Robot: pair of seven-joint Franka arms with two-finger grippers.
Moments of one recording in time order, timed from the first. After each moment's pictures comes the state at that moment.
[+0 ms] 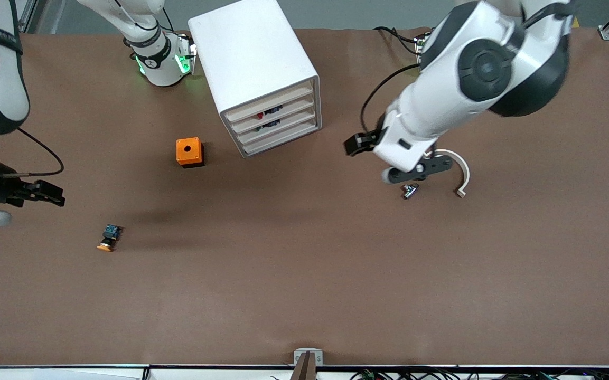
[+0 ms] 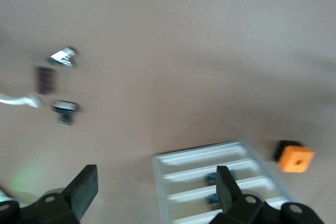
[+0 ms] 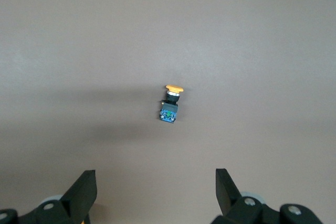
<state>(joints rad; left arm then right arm) -0.47 0.34 -0.04 -1.25 -0.24 1.50 -0.73 -0.16 0.16 0.07 -1.68 -0.04 1.88 -0.08</state>
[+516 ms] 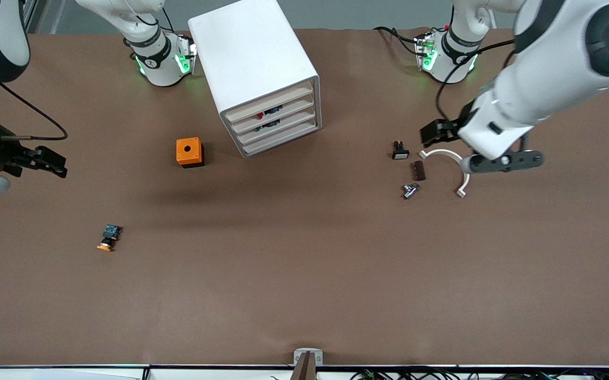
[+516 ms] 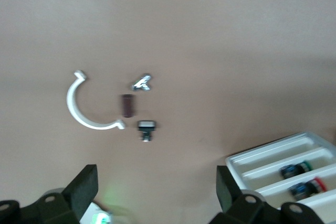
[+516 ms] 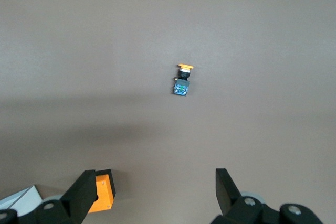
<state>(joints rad) -0.27 0.16 -0.04 -1.40 -0.15 1.43 -0.37 -0.09 0.05 0.07 -1.65 -0.06 1.70 0.01</state>
